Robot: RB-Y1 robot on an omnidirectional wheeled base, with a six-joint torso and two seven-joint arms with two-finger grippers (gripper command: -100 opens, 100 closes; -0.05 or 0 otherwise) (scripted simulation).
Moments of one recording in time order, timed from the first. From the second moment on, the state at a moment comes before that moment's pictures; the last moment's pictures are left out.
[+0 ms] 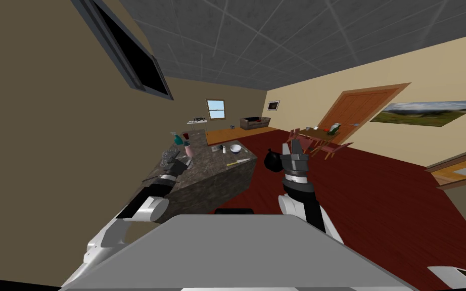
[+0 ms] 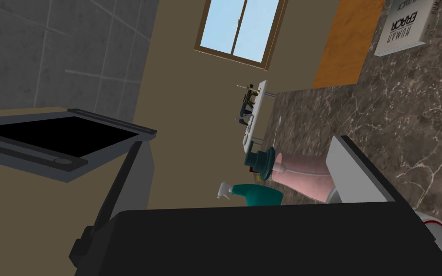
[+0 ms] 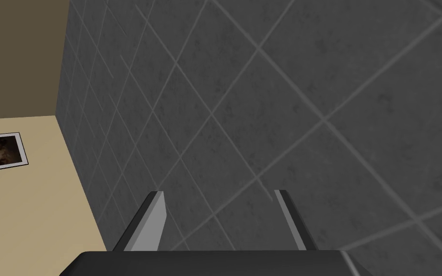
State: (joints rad) left arm 0.49 0.53 0.13 -2.12 0.50 -0.12 0.30; right arm 0.48 -0.03 -0.02 -2.34 0.08 -0.52 0.02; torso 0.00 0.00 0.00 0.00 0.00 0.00
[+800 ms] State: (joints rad) left arm 0.49 0.73 0.17 -2.03 0.66 0.08 0.47; right arm 0.48 -0.03 -0.02 -2.34 0.08 -0.52 0.02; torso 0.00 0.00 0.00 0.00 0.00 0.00
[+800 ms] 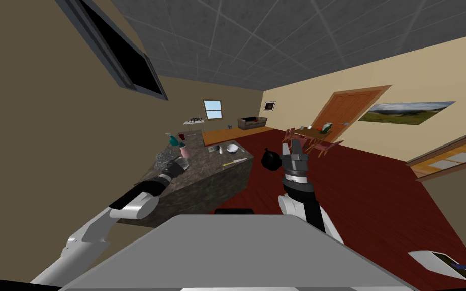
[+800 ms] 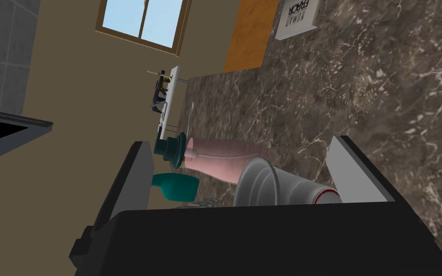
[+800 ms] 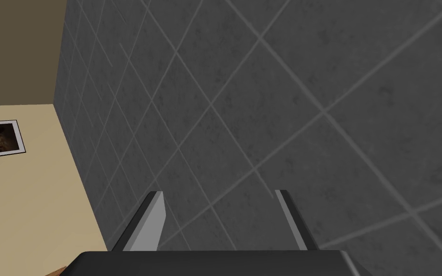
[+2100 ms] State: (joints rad) left arm 0.50 1.06 0.21 -1.87 0.93 0.43 0.75; right arm 0.48 -0.03 -0.02 -2.34 0.08 -0.52 0.02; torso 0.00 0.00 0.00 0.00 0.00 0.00
